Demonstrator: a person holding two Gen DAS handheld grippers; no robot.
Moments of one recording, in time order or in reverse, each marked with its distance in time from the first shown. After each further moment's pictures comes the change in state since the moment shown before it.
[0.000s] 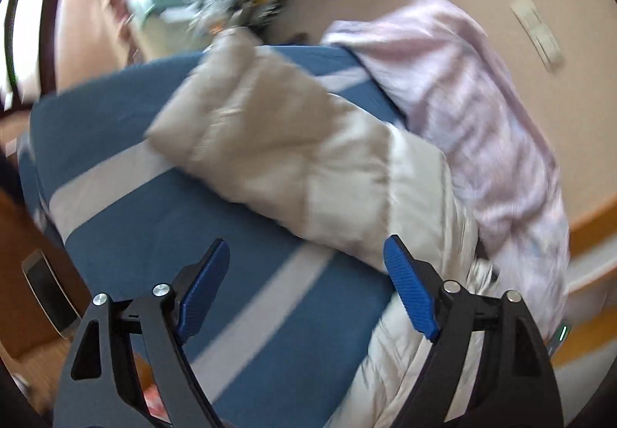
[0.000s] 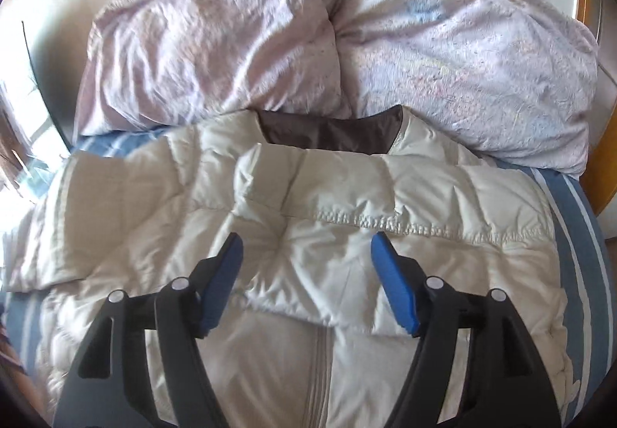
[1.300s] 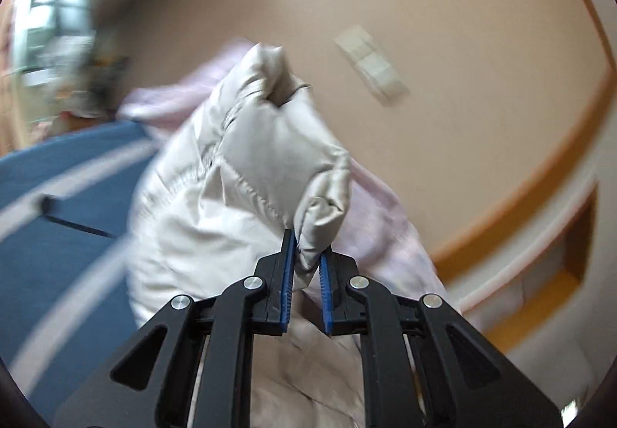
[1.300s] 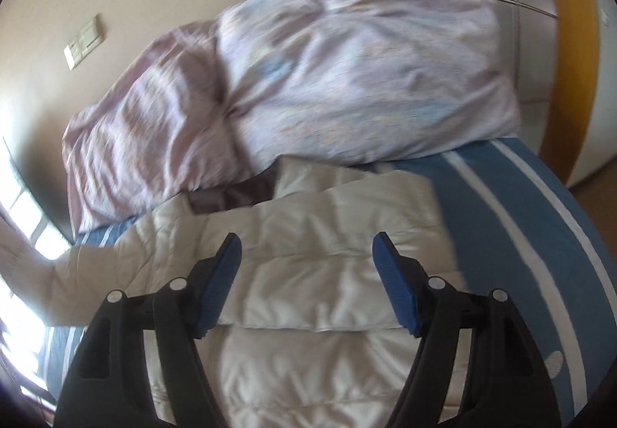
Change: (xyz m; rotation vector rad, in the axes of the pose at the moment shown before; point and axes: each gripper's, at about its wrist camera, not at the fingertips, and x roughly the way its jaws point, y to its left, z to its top) left arm -0.054 -0.225 0.005 0.207 -0.139 -0.508; right arm -0.085 -0.151 -0.013 0.310 -0.169 -0.060
